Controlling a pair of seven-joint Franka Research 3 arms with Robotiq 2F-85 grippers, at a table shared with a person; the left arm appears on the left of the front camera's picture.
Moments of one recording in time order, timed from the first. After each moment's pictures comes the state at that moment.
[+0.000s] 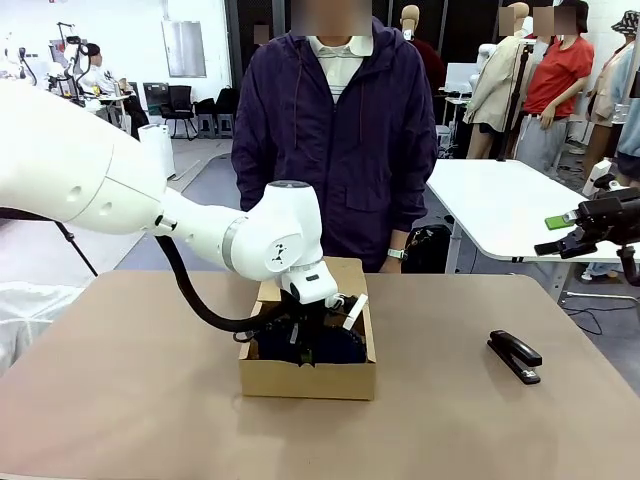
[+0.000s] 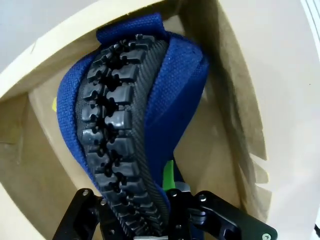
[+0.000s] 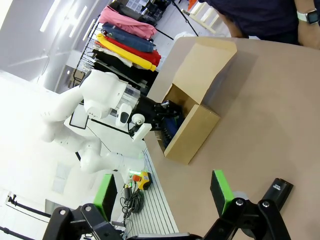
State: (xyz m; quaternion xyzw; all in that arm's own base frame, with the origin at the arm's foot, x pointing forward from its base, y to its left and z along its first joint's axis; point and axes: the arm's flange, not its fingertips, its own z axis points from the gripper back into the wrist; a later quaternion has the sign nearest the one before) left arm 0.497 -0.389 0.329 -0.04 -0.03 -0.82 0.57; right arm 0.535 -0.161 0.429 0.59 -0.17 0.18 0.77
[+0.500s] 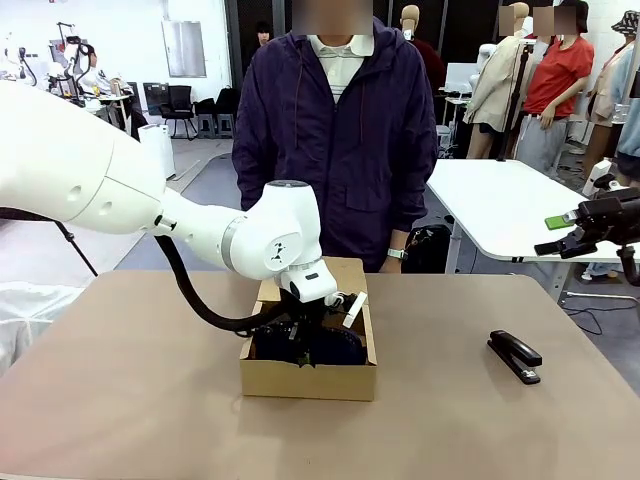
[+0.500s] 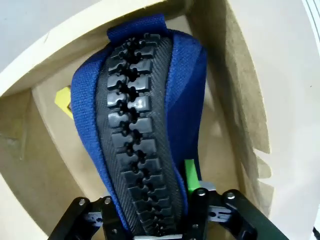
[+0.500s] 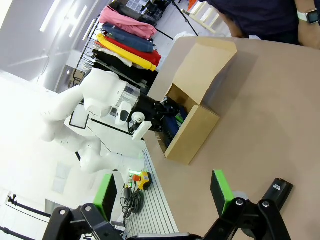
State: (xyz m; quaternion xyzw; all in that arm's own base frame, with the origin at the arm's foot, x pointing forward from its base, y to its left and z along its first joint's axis) left arm 0.500 -0.389 0.333 -0.04 -0.03 -0.82 0.58; right arm 0.535 -0.161 0.429 0.59 -0.17 0.18 0.77
